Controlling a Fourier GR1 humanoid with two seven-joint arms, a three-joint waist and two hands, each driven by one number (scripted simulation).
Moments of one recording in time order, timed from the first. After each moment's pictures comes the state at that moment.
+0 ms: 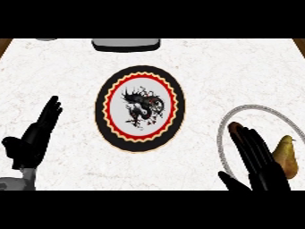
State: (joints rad) left arm -0.05 0.40 -0.15 -1.34 0.24 0.13 -0.16; right arm 0.19 -0.46 0.47 -1.66 0.93 -0.71 -0.02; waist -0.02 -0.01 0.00
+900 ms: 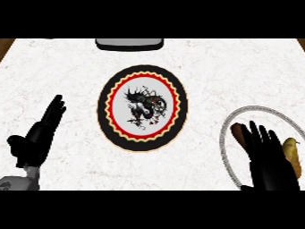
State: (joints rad) left arm -0.06 0.36 -0.13 -1.35 0.20 0.11 -0.13; right arm 0.20 -0.39 0.43 -1.90 1.31 -0.03 0.54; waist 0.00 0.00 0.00
